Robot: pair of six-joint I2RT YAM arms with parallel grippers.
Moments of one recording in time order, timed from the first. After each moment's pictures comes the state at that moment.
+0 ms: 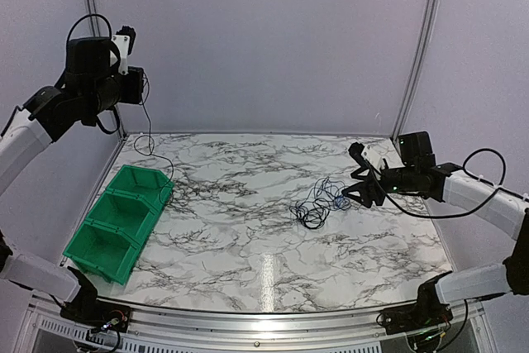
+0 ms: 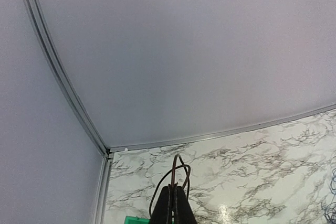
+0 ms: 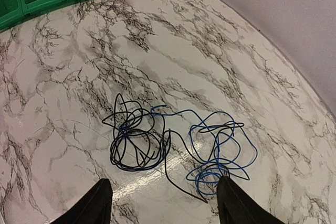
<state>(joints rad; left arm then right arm) -0.56 1.26 1.51 -0.49 -0.52 0.02 0.26 1.19 0.80 -0.31 -0.55 -0.53</state>
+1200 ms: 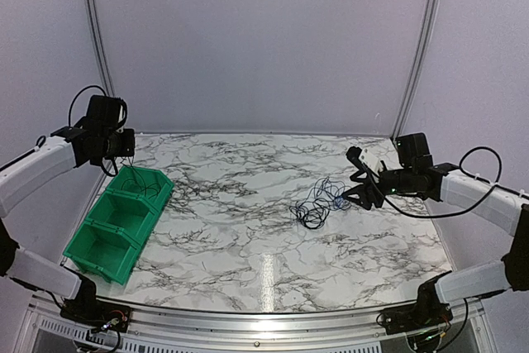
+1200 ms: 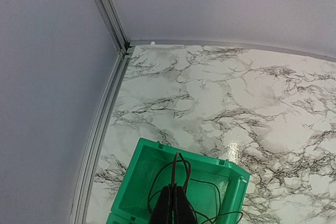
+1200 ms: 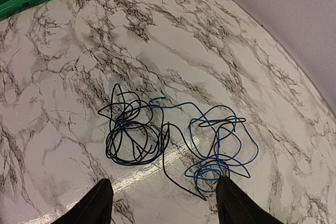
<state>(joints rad) -0.27 1.31 1.09 -0.44 -0.41 -0.16 0.26 1.22 0.79 -0.31 -0.54 -0.58</state>
